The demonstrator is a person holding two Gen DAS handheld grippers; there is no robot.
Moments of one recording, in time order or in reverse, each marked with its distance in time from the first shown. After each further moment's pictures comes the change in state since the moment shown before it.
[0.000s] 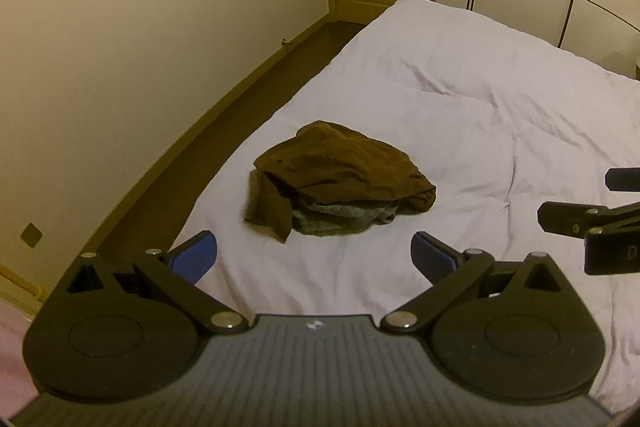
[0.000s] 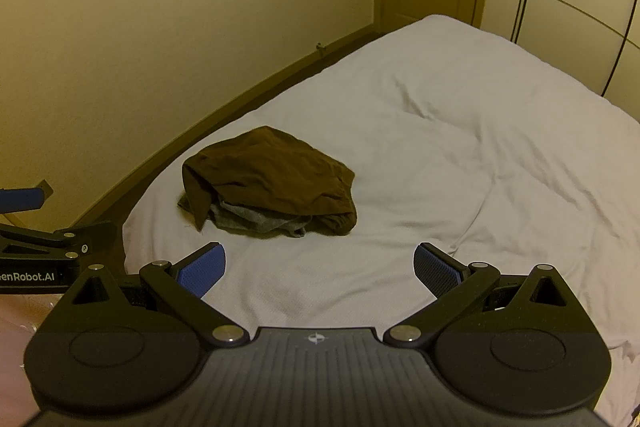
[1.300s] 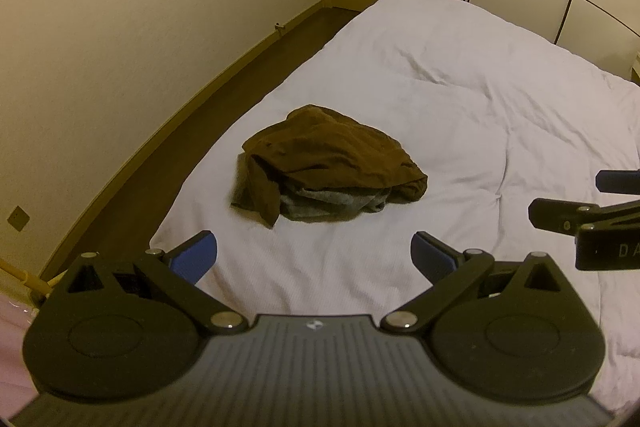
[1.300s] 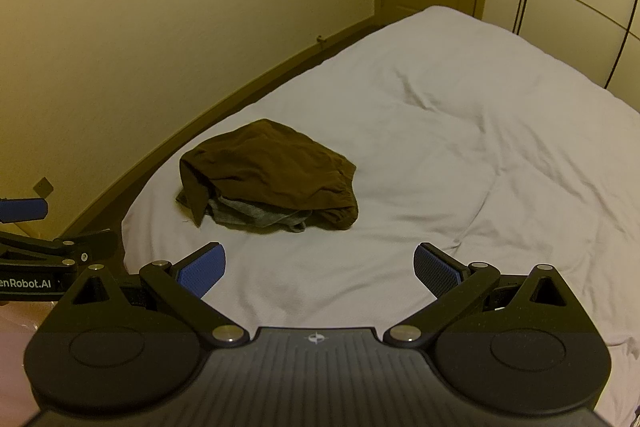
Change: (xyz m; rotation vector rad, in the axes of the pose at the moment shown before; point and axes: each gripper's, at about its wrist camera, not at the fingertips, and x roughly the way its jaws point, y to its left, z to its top) left arm 0.011 0.002 -0.008 -0.029 0.051 -0.042; right arm 0.009 -0.007 -0.005 0.012 0.021 0.011
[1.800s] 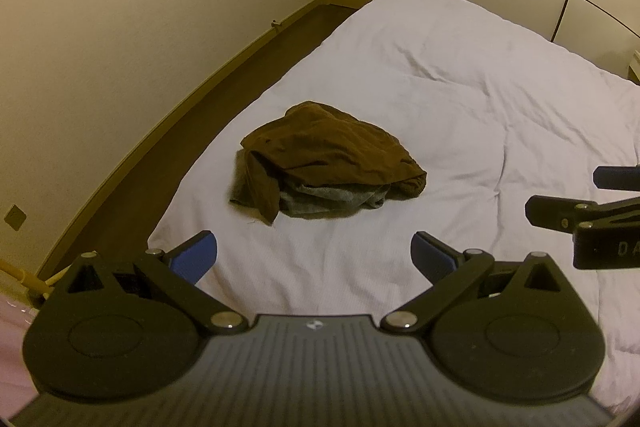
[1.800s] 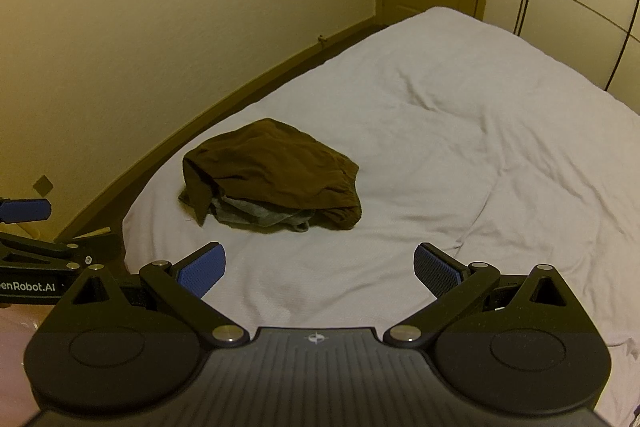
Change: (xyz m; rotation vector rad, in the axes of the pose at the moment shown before) left arm 0.001 0.006 0.000 0.002 0.009 -0.009; right arm 0.001 0.012 0.002 -0.012 0.002 -0.006
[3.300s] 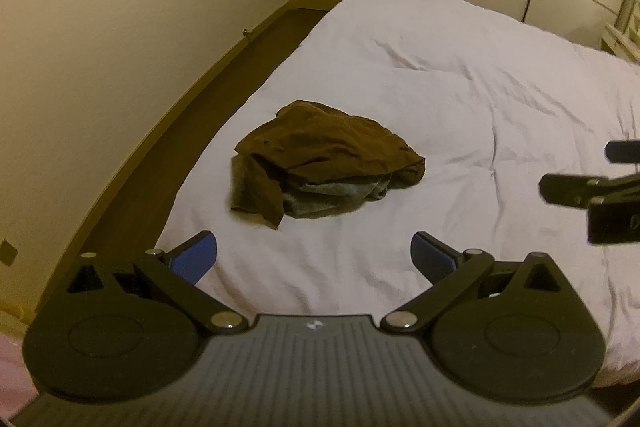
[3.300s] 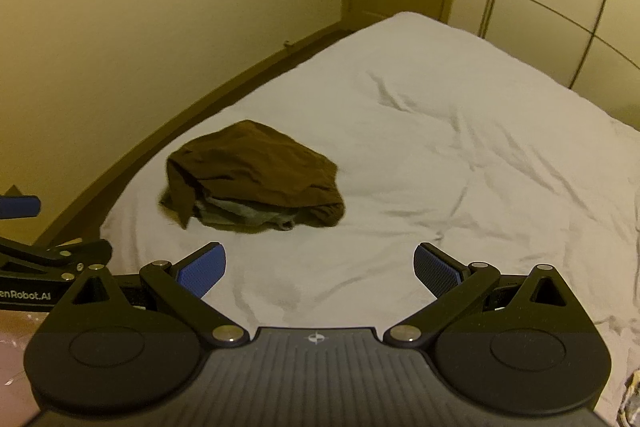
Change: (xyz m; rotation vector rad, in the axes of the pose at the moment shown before) left arm 0.010 0.031 -0.009 0.112 -0.015 -0.062; right arm -0.007 0.031 -0.013 0.043 -0.019 -0.133
